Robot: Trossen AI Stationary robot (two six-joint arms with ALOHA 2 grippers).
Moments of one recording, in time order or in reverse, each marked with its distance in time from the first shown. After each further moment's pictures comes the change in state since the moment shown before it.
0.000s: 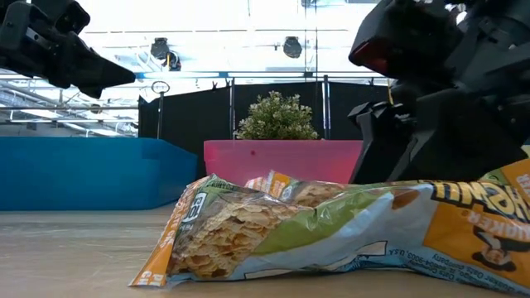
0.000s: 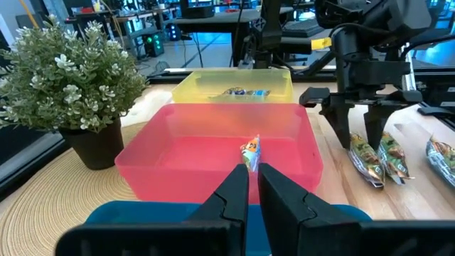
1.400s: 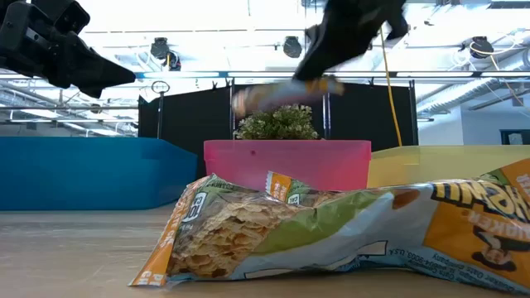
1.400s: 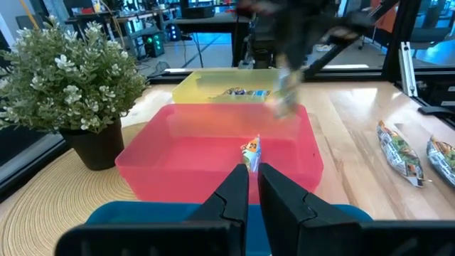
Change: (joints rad) left arm 0.000 0.000 0.000 0.000 -0.001 0.003; right arm -0.306 -0.307 0.204 -0.412 -0.052 -0.448
